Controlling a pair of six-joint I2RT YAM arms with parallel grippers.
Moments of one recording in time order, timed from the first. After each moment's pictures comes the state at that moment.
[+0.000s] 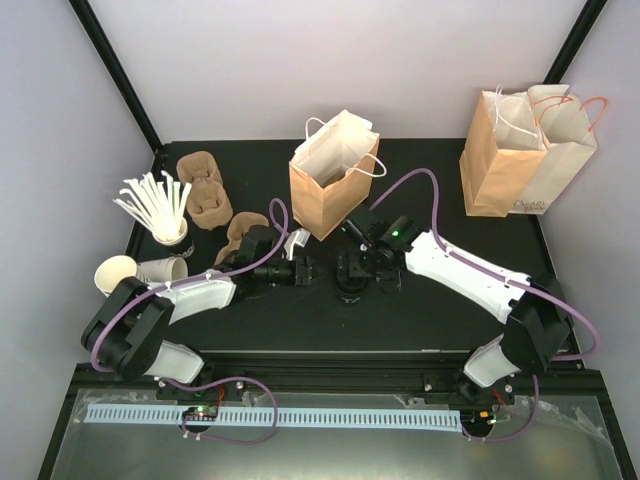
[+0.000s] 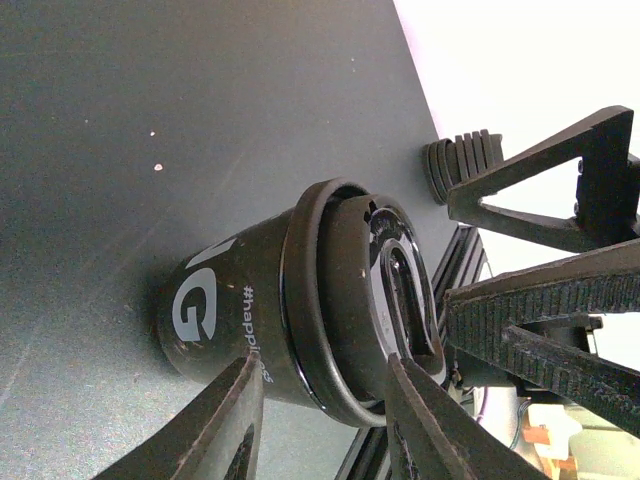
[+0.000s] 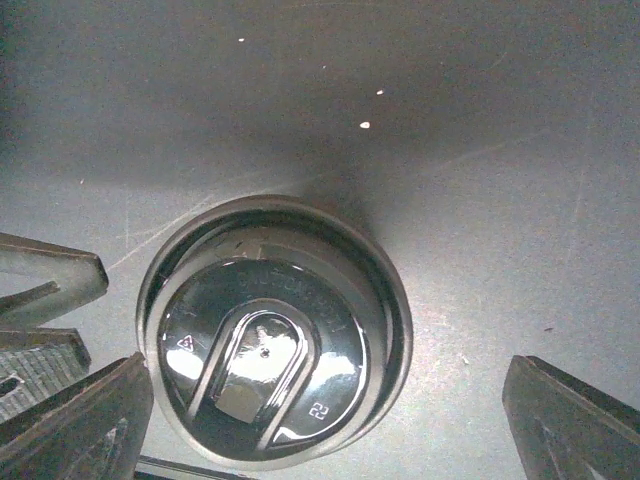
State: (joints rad) left arm -0.55 1.41 0.56 0.30 0.73 -0.69; right arm 0.83 1.52 1.24 -0.97 0.07 0.77
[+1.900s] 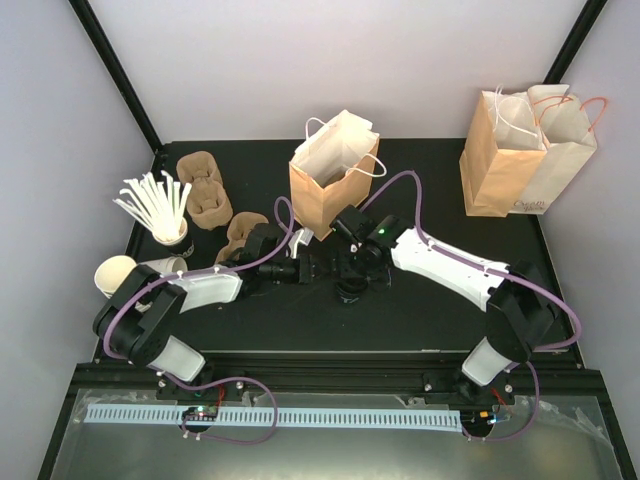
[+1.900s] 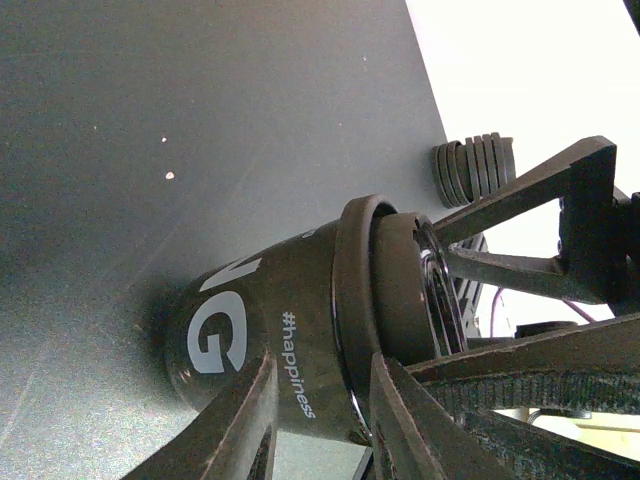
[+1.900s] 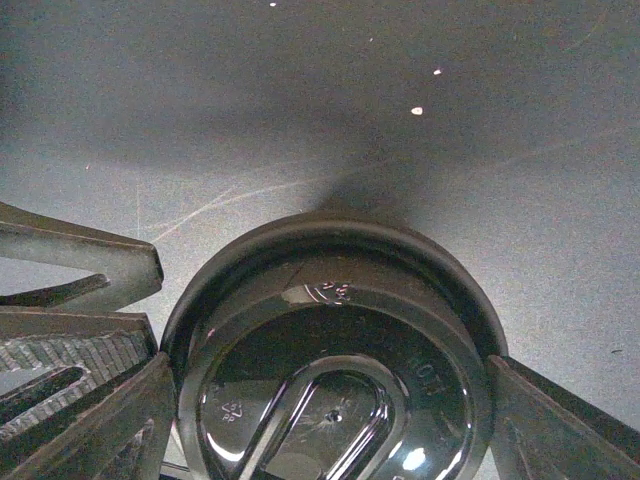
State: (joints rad) left arm -0.55 1.50 0.58 0.34 0.74 -0.70; right arm 0.84 1.61 1.26 -0.92 0.00 0.76
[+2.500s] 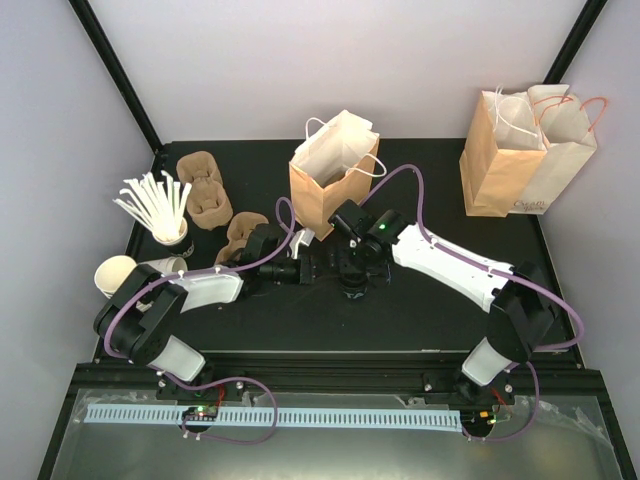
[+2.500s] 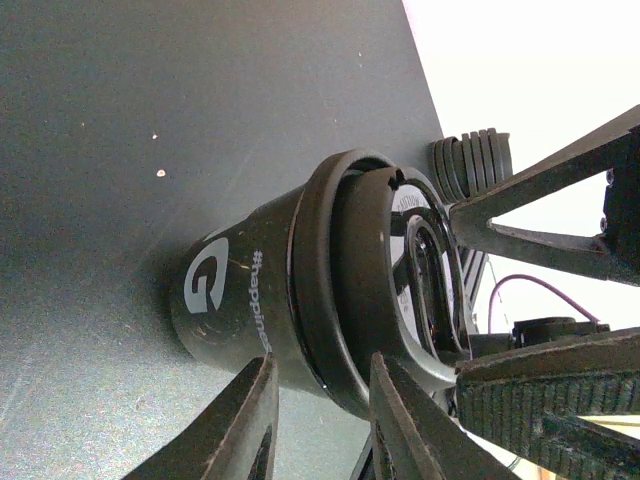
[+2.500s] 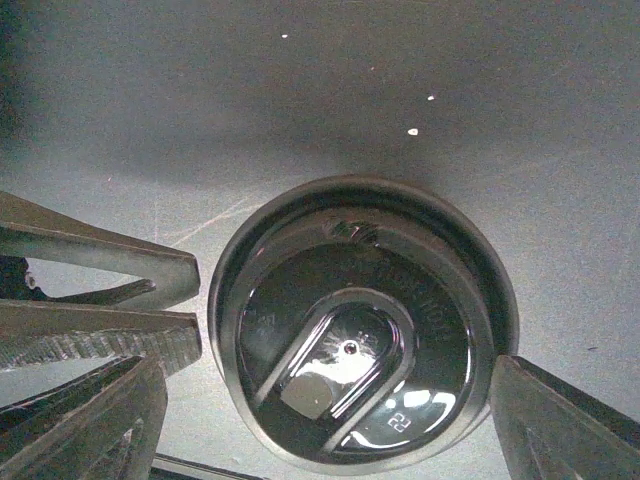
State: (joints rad) left arm -0.56 1.51 0.58 0.35 0.75 -0.70; right arm 0.84 1.61 1.33 -0.97 0.03 0.76
